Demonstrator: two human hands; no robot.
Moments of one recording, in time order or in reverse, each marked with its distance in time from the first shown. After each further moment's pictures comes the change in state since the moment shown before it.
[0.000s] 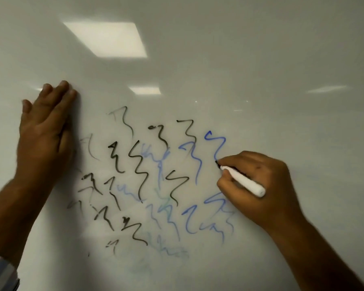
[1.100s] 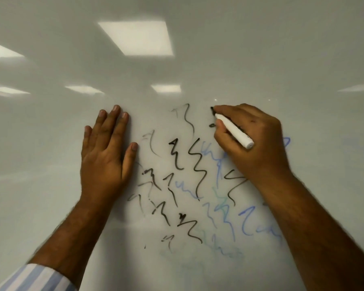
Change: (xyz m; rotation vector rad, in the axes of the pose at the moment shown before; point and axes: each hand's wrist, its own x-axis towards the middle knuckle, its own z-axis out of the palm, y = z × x) left_hand -0.058 0.000 -0.010 0.085 0.016 -0.070; right_hand 0.079 -0.073 0.102 0.077 0.051 -0.138
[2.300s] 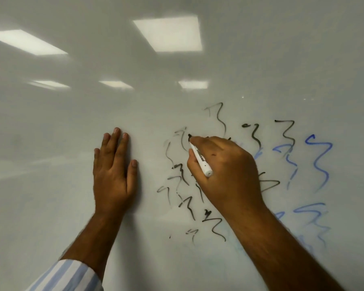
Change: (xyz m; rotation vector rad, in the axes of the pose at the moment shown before) left_hand -0.060 -0.047 -0.010 -0.005 0.036 -0.175; right_hand -0.035 -0.066 0.067 -0.044 -0.132 -0.046
